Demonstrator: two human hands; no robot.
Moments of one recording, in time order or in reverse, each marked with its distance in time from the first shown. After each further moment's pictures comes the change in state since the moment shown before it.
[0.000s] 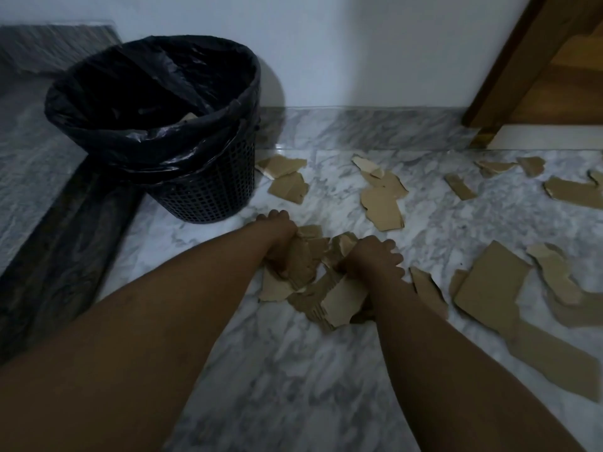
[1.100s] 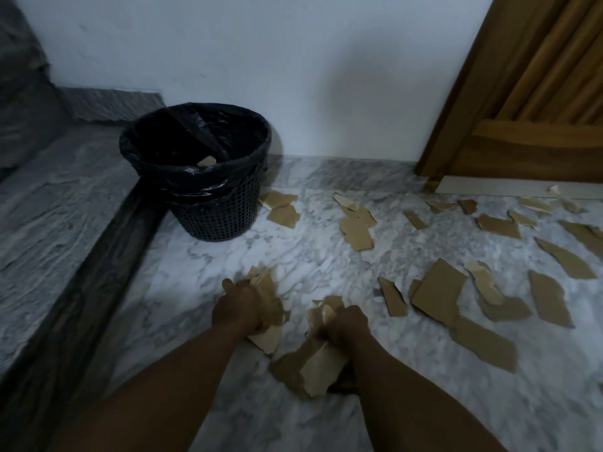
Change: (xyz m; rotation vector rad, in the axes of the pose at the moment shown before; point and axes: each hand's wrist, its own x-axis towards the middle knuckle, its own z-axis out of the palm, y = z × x) left_hand -0.138 0.004 0.102 -0.675 0.254 -0.409; right_hand -0.130 0.059 0.022 0.224 -0.204 0.004
